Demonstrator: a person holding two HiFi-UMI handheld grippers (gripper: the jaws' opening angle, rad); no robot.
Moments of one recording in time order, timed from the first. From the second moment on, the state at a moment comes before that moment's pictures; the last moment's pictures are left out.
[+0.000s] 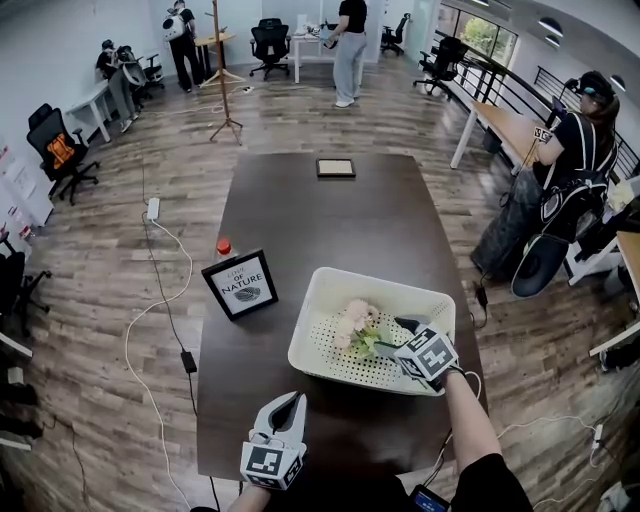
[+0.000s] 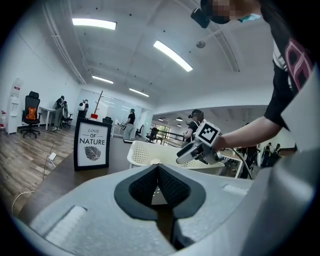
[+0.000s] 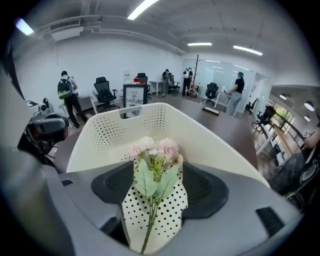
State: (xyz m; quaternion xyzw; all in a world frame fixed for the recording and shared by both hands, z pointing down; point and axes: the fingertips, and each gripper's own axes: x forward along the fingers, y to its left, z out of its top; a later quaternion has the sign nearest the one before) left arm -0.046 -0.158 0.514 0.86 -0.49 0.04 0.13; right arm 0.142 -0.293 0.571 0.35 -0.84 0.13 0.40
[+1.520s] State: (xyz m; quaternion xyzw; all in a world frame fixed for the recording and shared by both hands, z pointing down) left arm -0.049 -0.173 0.536 0.85 -0.49 0.06 0.15; right arm 0.144 -0.293 0.689 0.32 -0.79 0.20 0.49
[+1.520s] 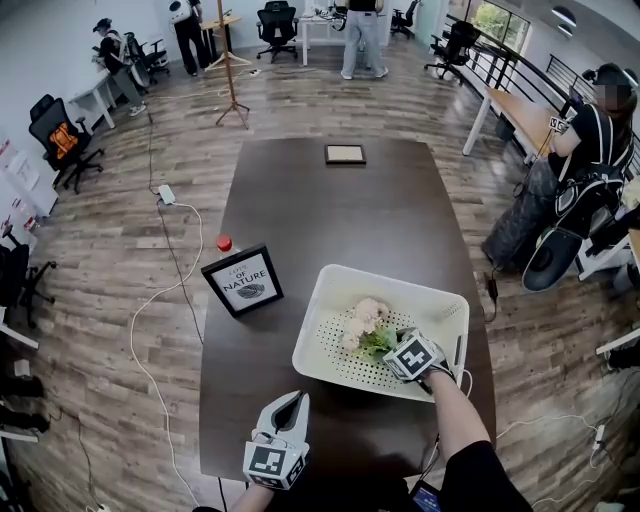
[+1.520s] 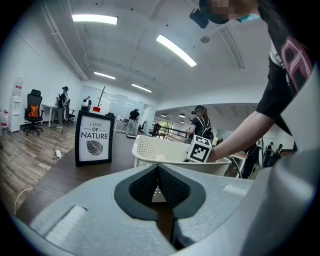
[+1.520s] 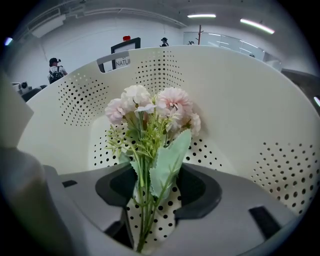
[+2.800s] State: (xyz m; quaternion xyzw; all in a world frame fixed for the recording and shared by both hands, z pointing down) left arm -0.061 -0.166 0.533 0.85 -0.51 0.07 0.15; right arm 0.135 -0.291 0.670 0.32 -0.80 0.18 0.47
